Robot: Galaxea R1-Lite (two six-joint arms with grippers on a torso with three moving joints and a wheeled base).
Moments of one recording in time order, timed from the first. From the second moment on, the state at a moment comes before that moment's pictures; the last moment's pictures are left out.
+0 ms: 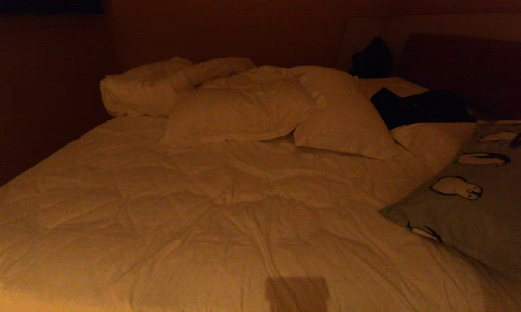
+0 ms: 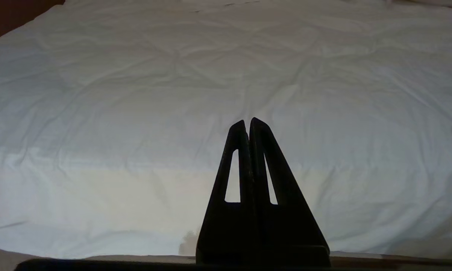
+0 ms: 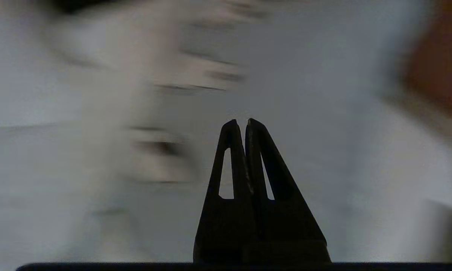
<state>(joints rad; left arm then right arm) 0.00 0.00 0.00 0.00 0.00 0.00 -0.27 1.58 -1.40 0.04 -0.47 0.01</state>
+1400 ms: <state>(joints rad) 0.00 0.00 0.00 0.00 0.00 0.00 -0.21 1.75 -1.46 0.21 -0.57 0.02</state>
